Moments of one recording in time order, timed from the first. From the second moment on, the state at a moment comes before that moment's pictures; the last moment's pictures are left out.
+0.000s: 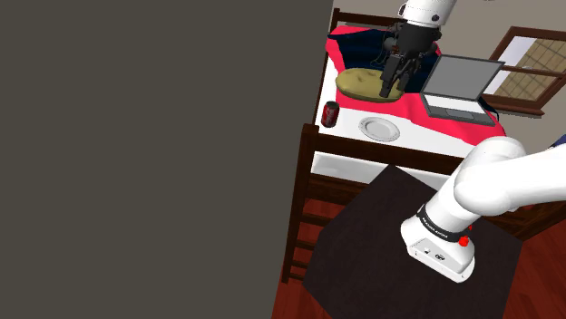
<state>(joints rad) 0.02 -0.83 -0.05 -2.41 0.07 1.54 0.04</state>
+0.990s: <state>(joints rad) 0.01 -0.47 -0.22 -2.40 -0.03 1.90 -0.21</state>
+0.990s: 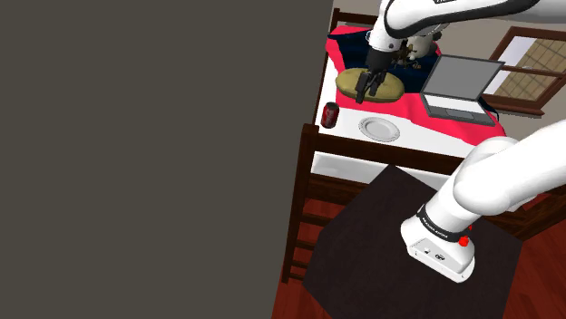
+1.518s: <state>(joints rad) 0.01 -0.17 -0.31 -2.27 -0.01 2.08 -0.38</state>
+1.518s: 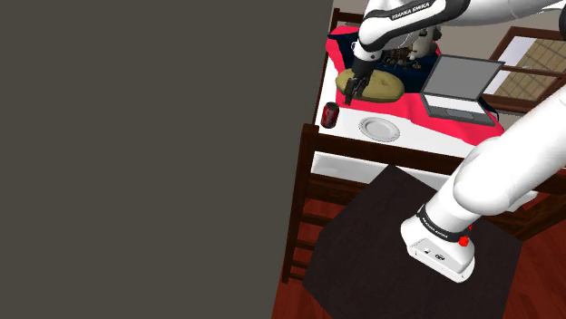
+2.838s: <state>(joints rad) -0.12 0.58 -0.30 -1.64 0.21 2.19 -0.71</state>
